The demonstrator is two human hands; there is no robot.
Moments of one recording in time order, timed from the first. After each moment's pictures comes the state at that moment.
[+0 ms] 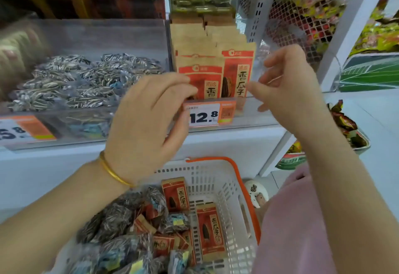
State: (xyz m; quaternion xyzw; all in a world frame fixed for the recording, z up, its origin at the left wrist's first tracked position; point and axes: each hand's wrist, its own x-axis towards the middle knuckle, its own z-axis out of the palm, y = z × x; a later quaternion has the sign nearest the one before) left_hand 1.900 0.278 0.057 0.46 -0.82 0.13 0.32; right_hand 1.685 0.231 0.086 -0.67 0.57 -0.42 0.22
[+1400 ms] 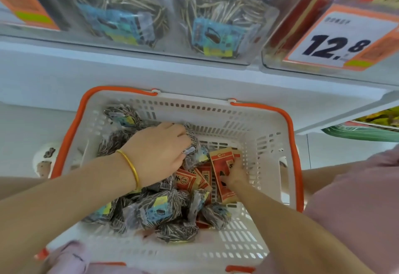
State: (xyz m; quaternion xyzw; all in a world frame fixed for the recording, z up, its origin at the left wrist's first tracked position) left_hand 1.987 0.307 -0.121 0.54 -0.82 -0.17 -0.07; right_hand 1.756 0.290 -0.324 -0.49 0.76 0.10 0.43
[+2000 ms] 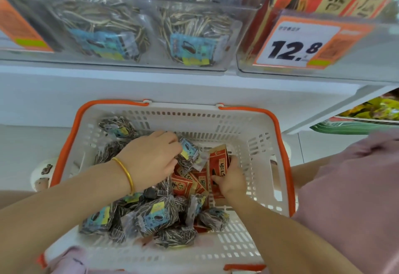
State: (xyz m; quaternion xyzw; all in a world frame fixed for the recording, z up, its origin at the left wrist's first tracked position) left_hand 1.988 0.310 -0.127 0.53 -0.83 -0.17 -0.07; right_hand 1.767 0.306 -0.289 -0.53 0.76 -0.03 0.38
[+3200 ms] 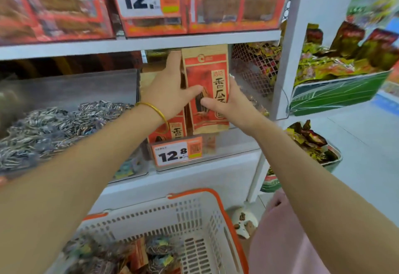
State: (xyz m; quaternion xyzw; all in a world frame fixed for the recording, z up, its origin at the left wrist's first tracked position) left_hand 1.825 0.165 0.119 0.50 -0.77 -0.11 0.38; right_hand 1.657 0.147 0.069 -0.69 0.42 -0.44 0.39
